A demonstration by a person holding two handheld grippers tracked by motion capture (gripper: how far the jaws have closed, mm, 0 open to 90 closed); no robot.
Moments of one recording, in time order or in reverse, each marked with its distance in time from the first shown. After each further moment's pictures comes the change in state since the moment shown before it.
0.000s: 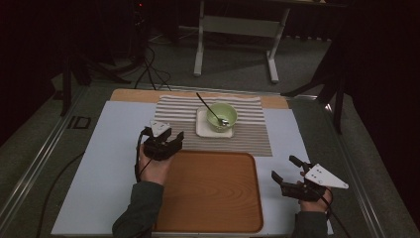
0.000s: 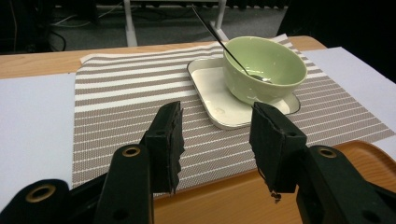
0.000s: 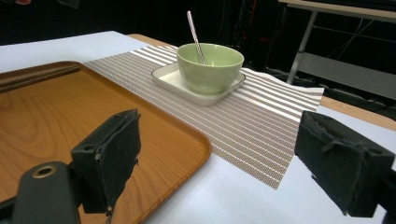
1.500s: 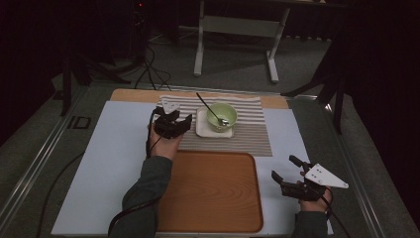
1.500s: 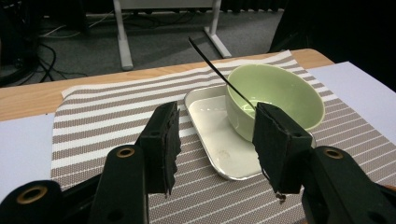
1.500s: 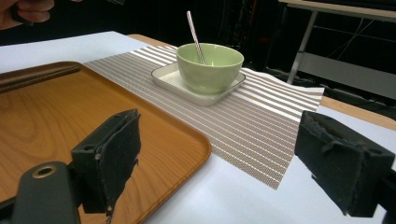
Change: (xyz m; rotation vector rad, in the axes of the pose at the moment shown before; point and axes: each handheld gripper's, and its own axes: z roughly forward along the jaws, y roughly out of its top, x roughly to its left) left arm 0.007 0.037 0.055 -0.011 -0.021 0.030; right arm -0.001 0.000 0.000 0.001 0.002 0.000
